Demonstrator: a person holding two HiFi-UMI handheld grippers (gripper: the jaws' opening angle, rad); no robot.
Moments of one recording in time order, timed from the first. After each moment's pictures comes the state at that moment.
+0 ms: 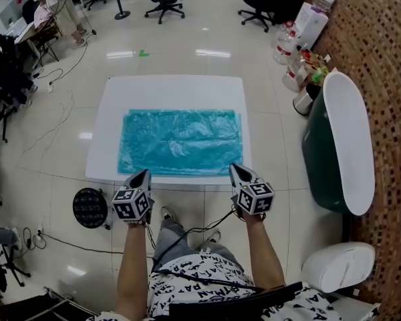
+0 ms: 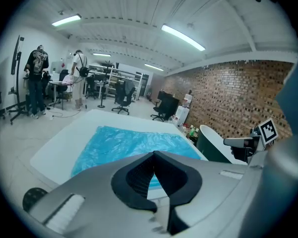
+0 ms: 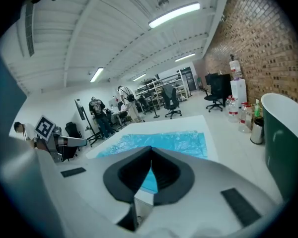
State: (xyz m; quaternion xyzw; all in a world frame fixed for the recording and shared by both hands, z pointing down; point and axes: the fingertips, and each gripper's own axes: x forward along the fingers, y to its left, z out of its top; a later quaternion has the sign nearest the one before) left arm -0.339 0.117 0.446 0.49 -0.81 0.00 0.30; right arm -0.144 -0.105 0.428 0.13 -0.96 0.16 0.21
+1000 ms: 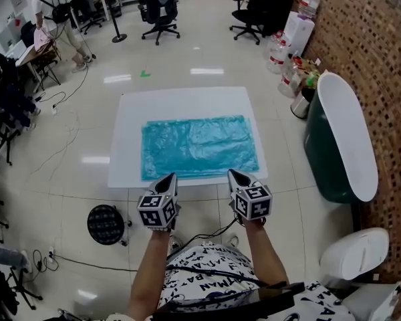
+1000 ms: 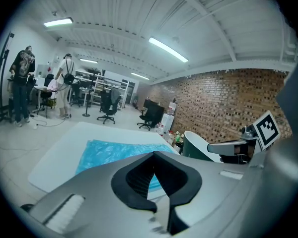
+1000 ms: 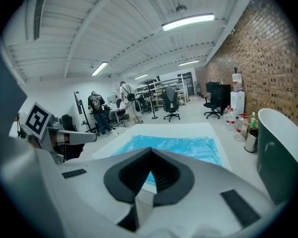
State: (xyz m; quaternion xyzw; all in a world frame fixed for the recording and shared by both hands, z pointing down) left arm -0.316 0.137 0.382 0.57 -0.78 -0.02 0.24; right arm -0.179 0.005 0.374 0.17 -0.96 0.11 0.22
